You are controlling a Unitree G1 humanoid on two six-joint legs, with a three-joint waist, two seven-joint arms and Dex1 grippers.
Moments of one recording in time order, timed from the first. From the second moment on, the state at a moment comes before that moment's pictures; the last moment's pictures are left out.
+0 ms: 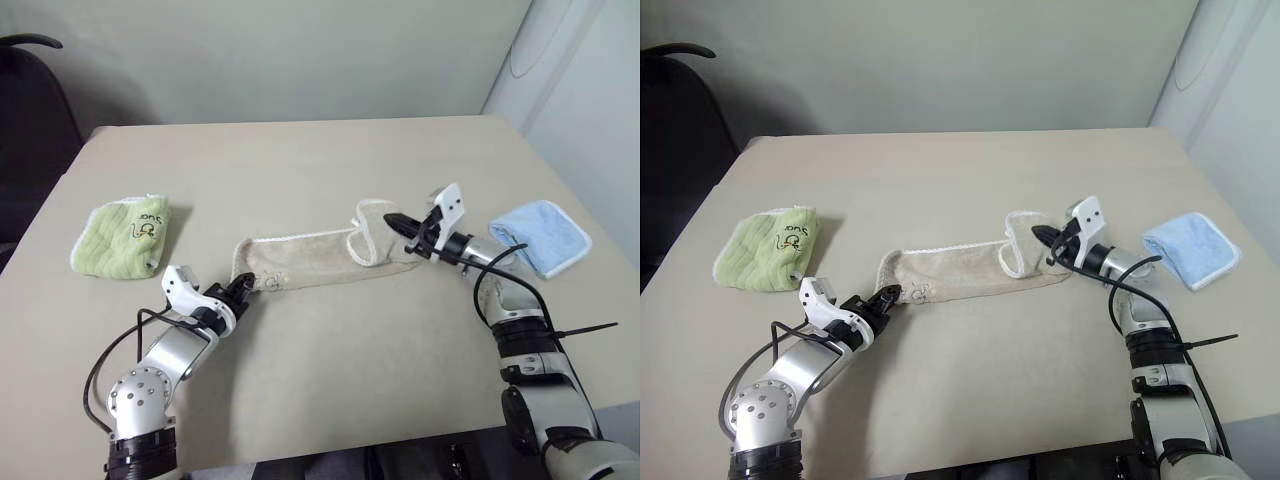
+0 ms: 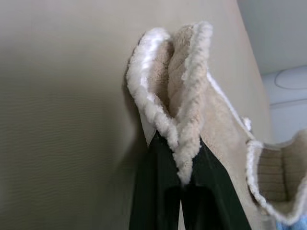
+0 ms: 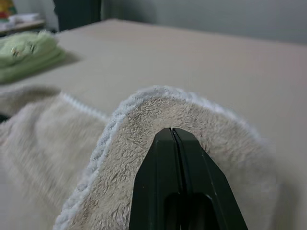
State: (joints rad) left arm -0.12 0.28 0.38 -0.19 -1.41 0.75 0.33; right arm -0.64 -0.34 0.00 0.35 0.25 0.26 0.81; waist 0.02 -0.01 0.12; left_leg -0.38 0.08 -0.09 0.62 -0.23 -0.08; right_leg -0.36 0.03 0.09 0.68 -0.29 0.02
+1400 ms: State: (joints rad) left arm -0.91 0.26 -0.24 0.10 -0.83 0.83 -0.23; right arm -0.75 -0.38 -0.27 0.41 0.32 0.19 0.52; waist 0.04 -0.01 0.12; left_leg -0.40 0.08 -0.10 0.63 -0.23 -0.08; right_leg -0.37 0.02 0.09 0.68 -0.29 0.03
